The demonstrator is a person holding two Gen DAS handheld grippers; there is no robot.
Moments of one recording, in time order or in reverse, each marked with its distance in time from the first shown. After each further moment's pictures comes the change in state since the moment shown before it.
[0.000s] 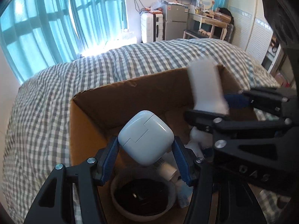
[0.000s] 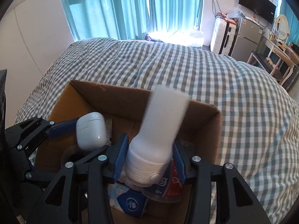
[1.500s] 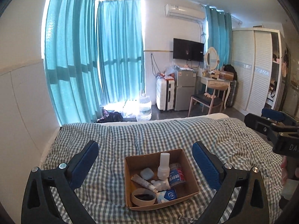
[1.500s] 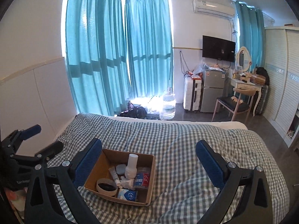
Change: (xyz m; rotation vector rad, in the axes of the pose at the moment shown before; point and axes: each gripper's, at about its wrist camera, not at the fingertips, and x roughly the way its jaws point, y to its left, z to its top) left arm -0.294 -0.022 0.007 -0.092 -0.475 0.105; right arm -0.331 -0.016 -0.035 0.094 -0.512 -0.141
